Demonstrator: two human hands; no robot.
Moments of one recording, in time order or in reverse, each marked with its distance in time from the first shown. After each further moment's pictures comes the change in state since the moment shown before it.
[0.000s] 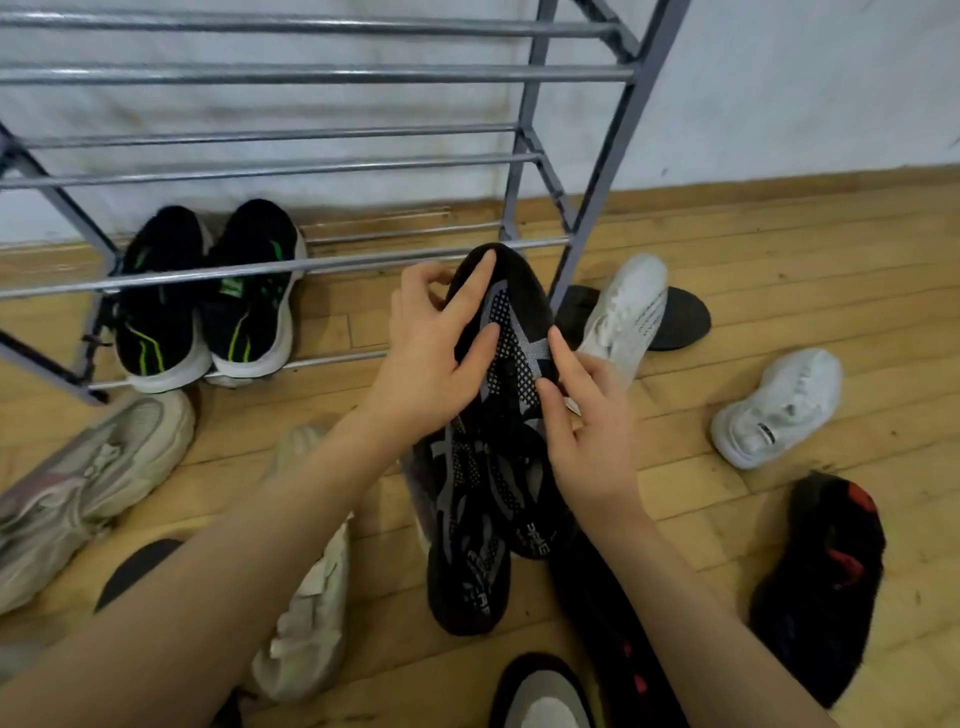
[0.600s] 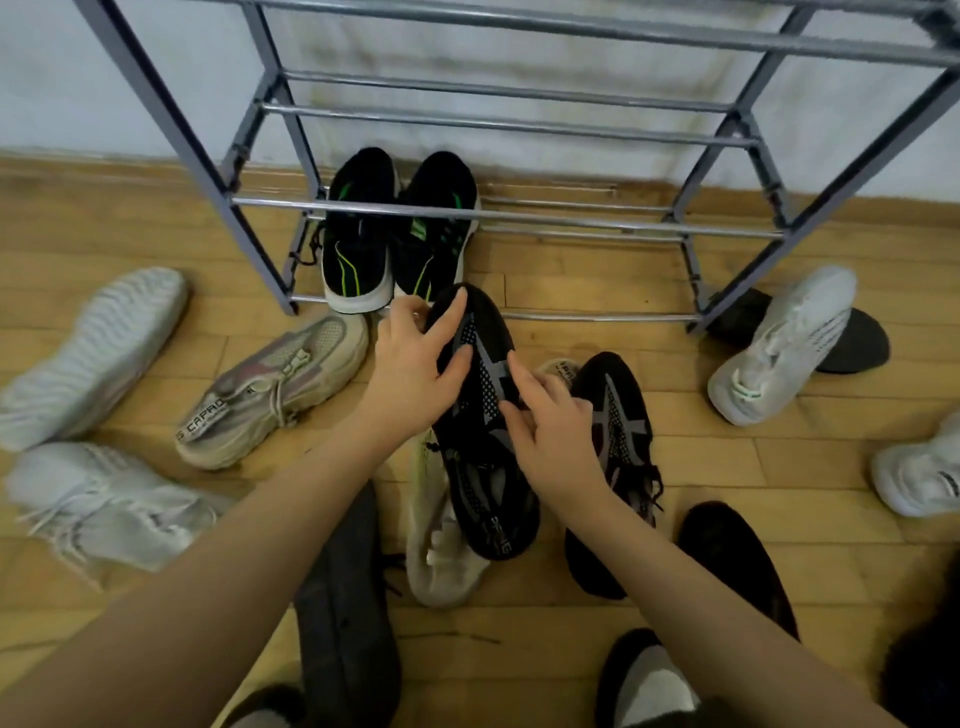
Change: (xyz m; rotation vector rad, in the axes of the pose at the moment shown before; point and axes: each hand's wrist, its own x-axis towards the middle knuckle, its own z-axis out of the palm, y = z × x) left_hand -0.109 -0.117 -0.091 0.191 -0.021 -0.369; right_hand -0.048 -0.070 0.137 -0.069 -0.512 -0.051
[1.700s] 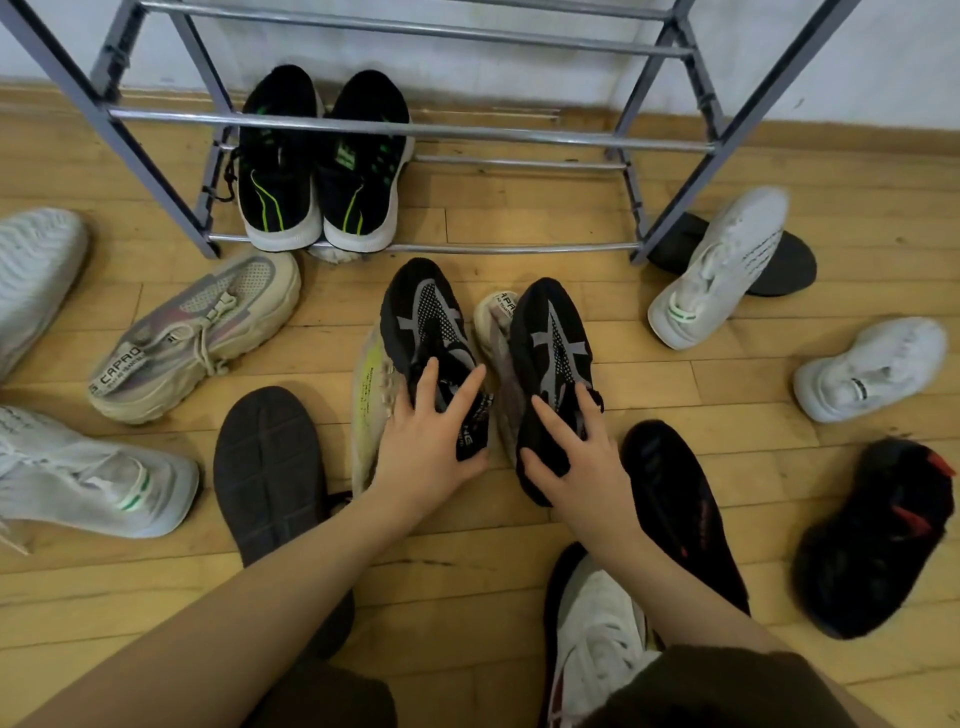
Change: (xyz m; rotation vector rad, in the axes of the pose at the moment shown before) left_hand -0.105 0.036 0.089 0.184 -0.323 -0.034; right_hand -0.114 0.065 -0.027 -0.118 -0.087 0.303
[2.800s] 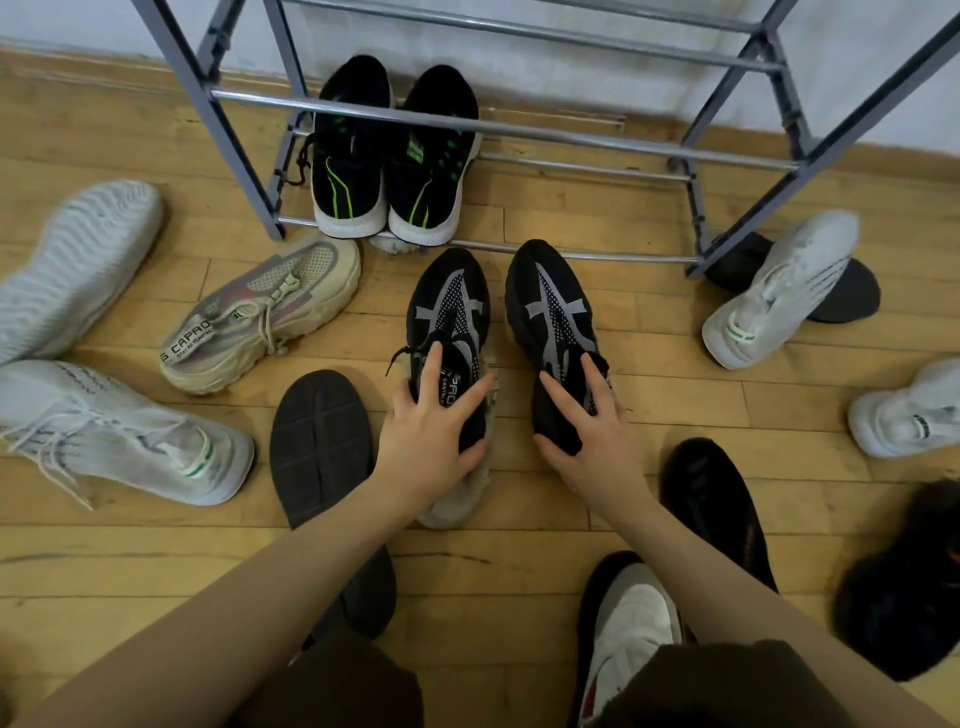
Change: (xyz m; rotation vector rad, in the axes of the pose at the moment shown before) left_hand -0.017 -0.038 -0.019 0.121 0.085 -0.032; right_hand 0.038 -0.014 0.021 -0.152 -0.040 -0.192
